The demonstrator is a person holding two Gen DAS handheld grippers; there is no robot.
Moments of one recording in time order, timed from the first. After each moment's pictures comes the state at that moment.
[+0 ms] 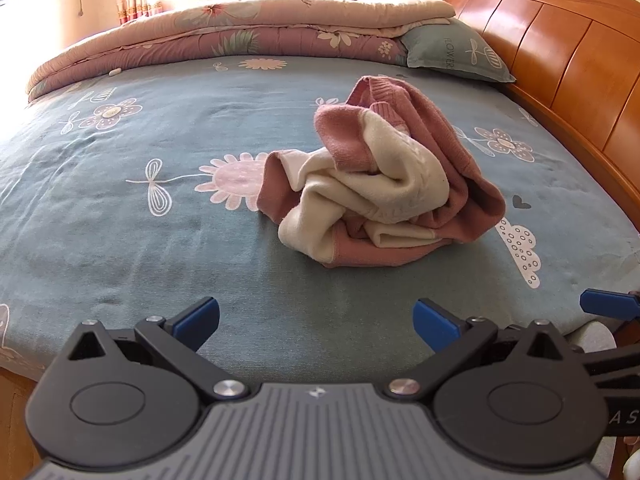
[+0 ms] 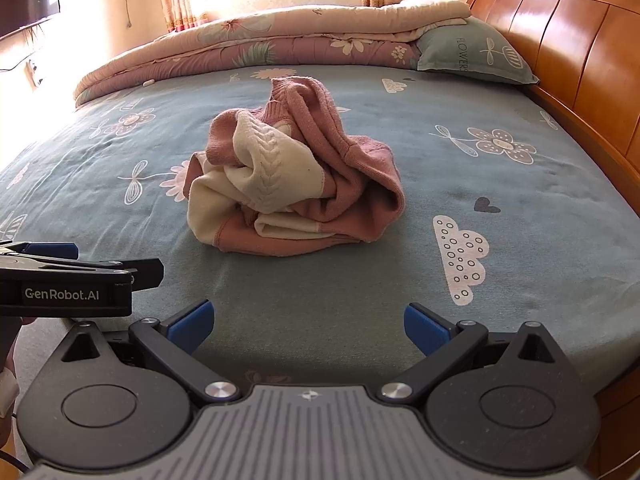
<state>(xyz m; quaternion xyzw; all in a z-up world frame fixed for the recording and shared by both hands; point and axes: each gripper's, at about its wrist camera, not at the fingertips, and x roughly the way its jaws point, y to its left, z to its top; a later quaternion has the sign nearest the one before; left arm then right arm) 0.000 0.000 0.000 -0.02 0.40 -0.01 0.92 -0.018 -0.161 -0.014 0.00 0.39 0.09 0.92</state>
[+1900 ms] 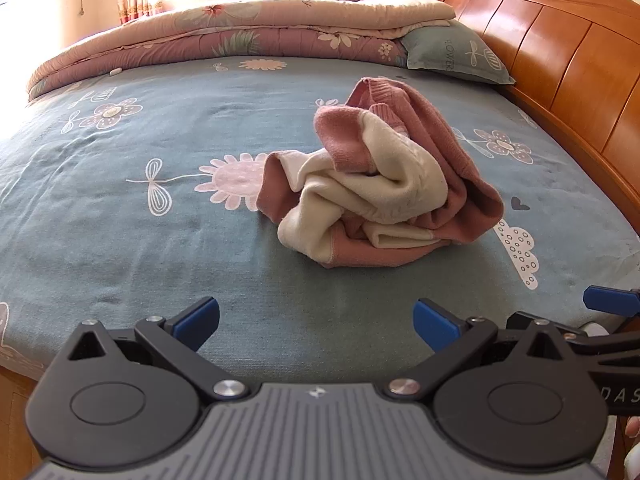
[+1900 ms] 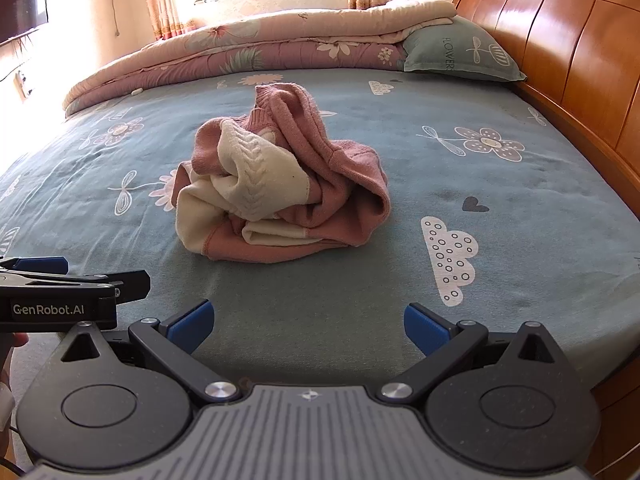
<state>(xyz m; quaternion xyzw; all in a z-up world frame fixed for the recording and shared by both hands) -0.001 0.000 0.000 -0.03 0.40 -0.01 0.92 -0.016 -0.167 -0.012 0.01 0.38 0.08 0.92</state>
